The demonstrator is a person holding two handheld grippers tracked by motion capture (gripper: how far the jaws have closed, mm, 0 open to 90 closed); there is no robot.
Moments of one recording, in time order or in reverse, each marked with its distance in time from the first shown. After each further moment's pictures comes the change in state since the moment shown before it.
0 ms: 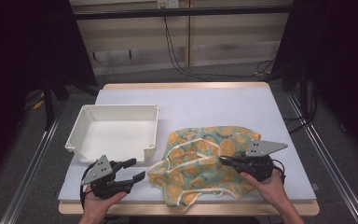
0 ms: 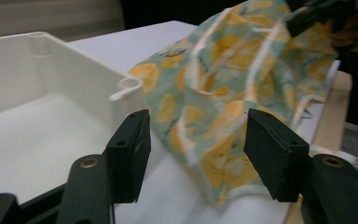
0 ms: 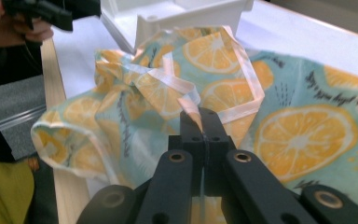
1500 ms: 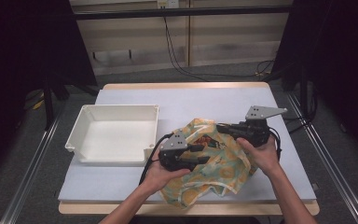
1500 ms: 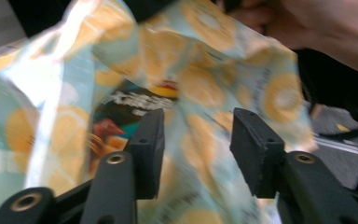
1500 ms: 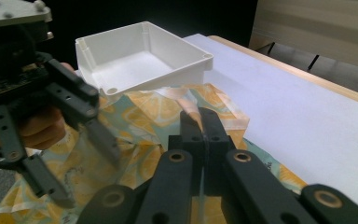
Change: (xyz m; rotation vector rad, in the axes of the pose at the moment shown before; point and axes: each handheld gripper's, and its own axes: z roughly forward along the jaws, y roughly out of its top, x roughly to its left) left arm -0.041 0.082 0.162 0.089 -0.278 0.109; right arm -0.054 0.056 0.012 -0.094 -0.019 0.057
